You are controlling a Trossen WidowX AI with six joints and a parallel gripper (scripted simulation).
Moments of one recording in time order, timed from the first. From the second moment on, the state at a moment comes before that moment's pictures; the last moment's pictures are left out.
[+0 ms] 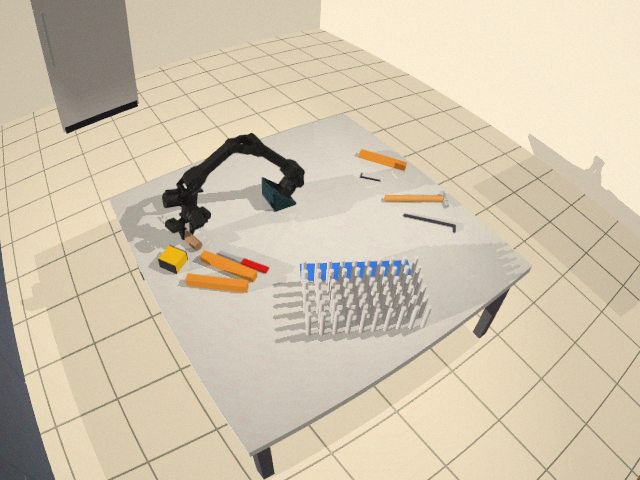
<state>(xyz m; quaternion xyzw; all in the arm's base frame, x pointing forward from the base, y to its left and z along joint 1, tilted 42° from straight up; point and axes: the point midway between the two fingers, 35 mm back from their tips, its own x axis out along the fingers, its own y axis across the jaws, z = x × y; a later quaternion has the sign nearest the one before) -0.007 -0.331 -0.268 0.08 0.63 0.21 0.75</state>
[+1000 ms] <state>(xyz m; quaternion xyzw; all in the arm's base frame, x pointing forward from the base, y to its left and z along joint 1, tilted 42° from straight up) -0.012 -0.381 -0.212 0.08 0.63 0.20 0.75</state>
